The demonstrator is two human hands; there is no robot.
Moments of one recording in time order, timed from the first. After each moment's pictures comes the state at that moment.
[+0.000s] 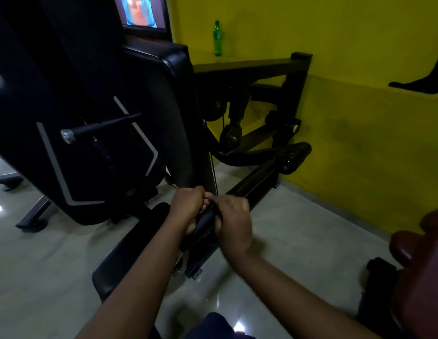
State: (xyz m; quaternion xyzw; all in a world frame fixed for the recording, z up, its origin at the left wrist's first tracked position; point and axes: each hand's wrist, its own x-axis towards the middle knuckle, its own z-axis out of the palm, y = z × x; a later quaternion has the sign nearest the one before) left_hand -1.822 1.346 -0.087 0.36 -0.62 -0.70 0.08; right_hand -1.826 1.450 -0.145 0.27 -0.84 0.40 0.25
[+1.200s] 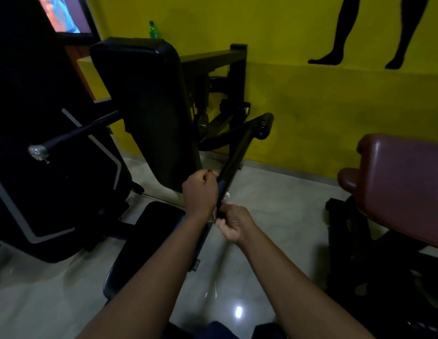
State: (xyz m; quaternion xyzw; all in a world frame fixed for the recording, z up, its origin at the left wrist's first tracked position) left_hand -1.743 1.326 -0.091 0.12 -0.82 -0.53 0.18; right_hand -1.731 1.398 -0.129 -0.29 -0.36 0.87 -0.18
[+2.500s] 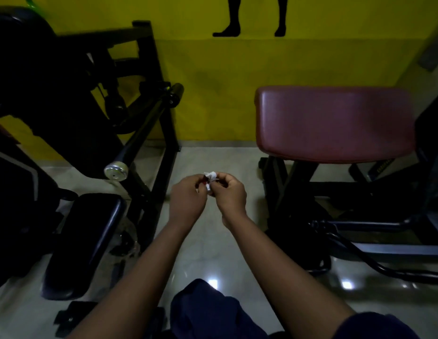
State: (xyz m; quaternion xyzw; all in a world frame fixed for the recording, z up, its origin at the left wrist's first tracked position) left_hand -1.610 1.452 -0.134 -0.14 -0.90 -0.41 0.08; right_hand -1.596 1.552 -0.161 -0.23 -0.67 0.70 0.12
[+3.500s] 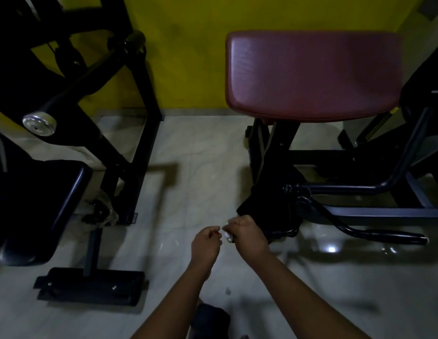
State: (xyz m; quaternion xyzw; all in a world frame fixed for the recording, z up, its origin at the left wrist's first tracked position) left_hand -1.451 1.556 -0.308 0.17 -0.77 -0.56 -0.27; right_hand -1.438 1.685 -0.334 0.00 -0.96 0.27 -0.01
